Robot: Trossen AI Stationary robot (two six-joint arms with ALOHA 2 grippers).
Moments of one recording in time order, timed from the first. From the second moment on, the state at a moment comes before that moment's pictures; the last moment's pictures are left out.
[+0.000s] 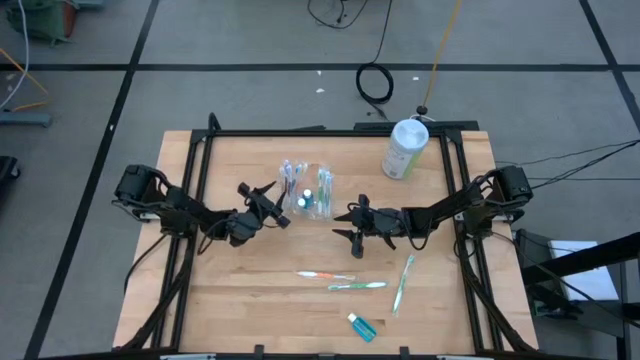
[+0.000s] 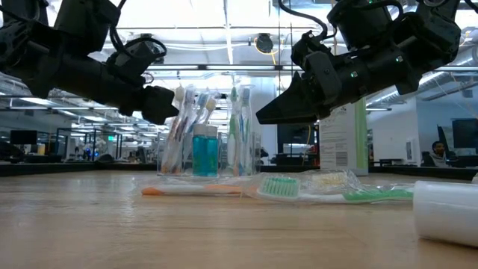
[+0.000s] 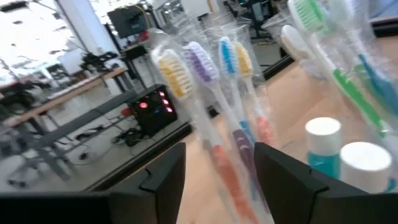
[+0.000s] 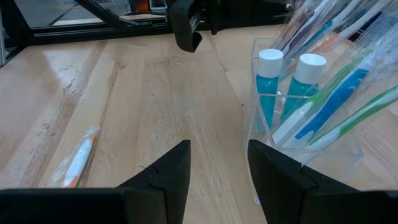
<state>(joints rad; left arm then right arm) -0.20 1.62 0.35 1.05 -1.15 0.11 0.12 1.68 0.56 0.79 0.23 0.15</state>
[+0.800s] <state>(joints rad) -0.43 1.37 0.35 1.05 -1.05 0.21 0.12 1.68 0.56 0.79 0.23 0.14</state>
